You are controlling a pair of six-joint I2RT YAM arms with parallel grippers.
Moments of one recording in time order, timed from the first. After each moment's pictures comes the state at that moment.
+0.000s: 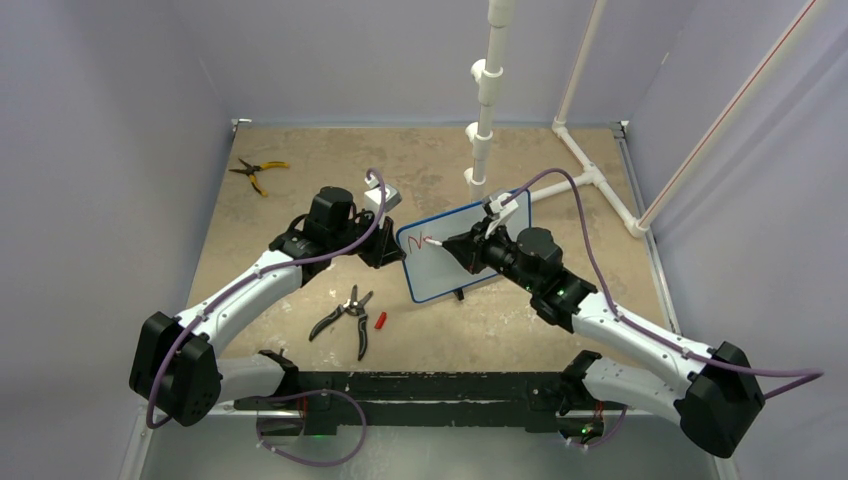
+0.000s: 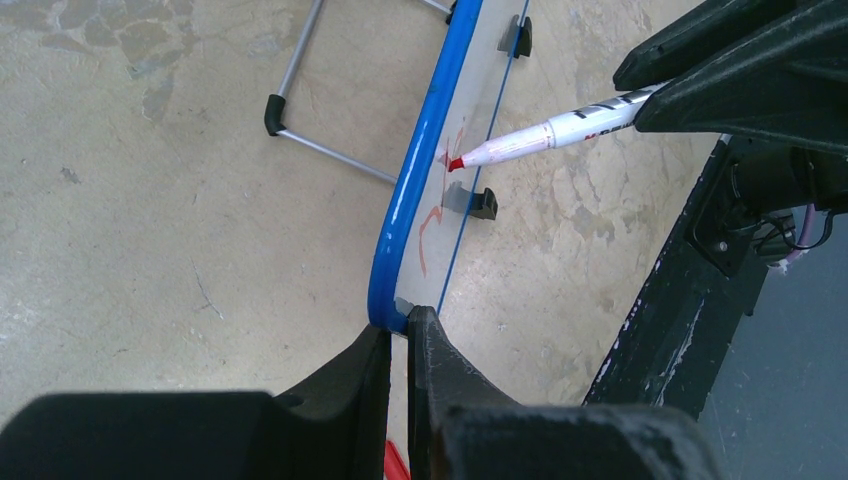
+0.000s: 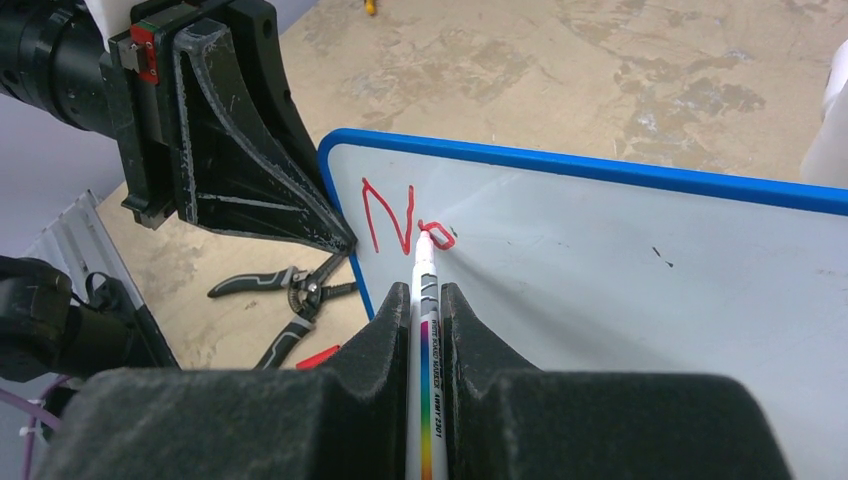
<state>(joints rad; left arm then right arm) -0.50 1.23 0.85 -0.22 0.52 -0.09 0.73 1.01 0.60 0.27 -0.08 0.32</state>
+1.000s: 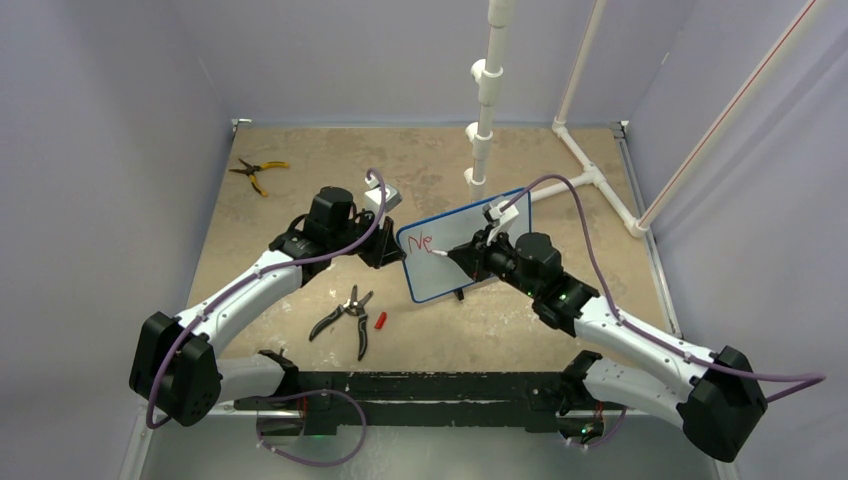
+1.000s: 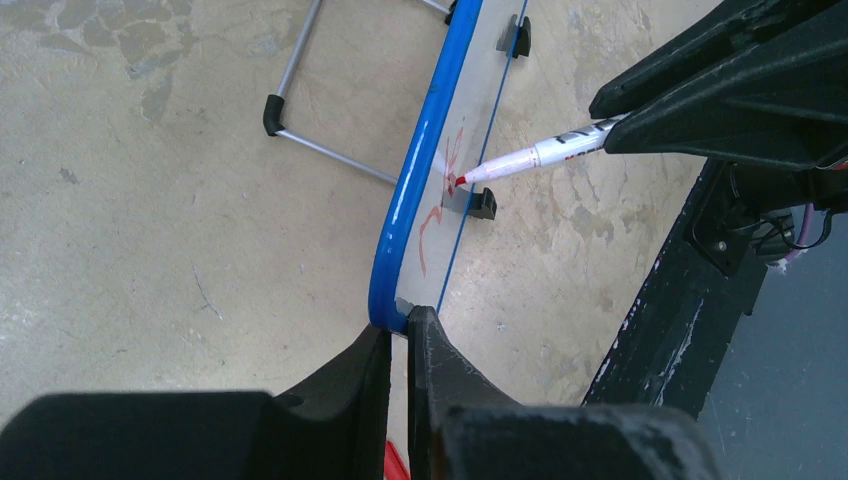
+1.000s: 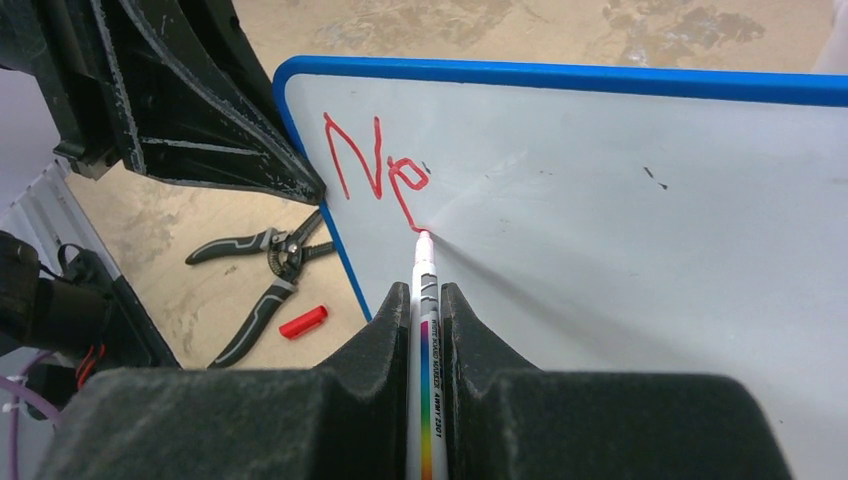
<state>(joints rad) -0.50 1.23 0.85 -0.22 0.52 -0.09 0.73 0.99 0.57 0.20 -0.07 0.32</state>
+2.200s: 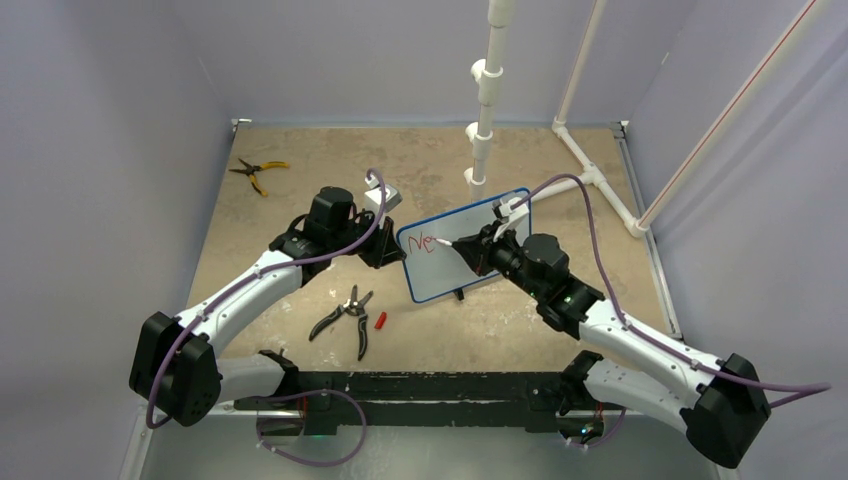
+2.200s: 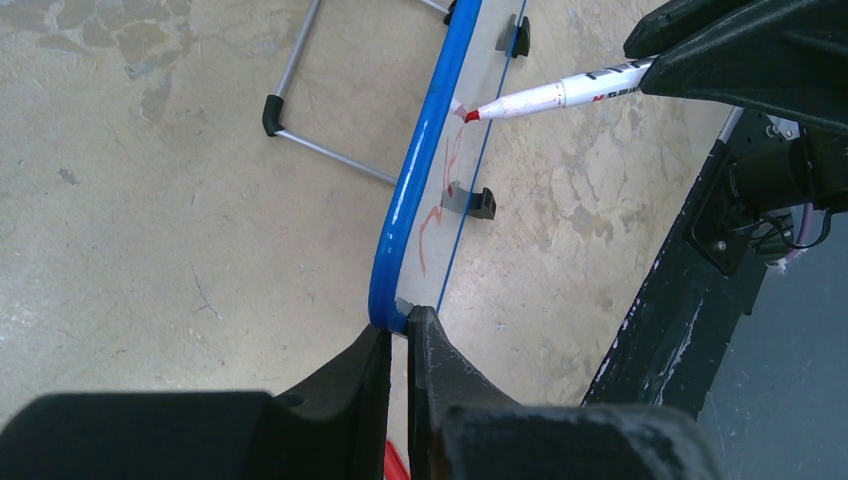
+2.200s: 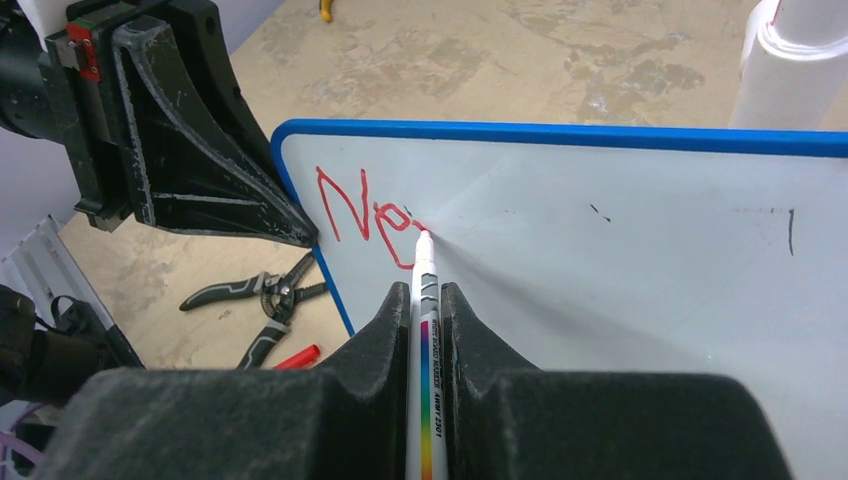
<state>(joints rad) -0.50 1.23 0.85 -0.22 0.52 -0.09 0.73 0.95 0.57 0.23 0.00 0.33</state>
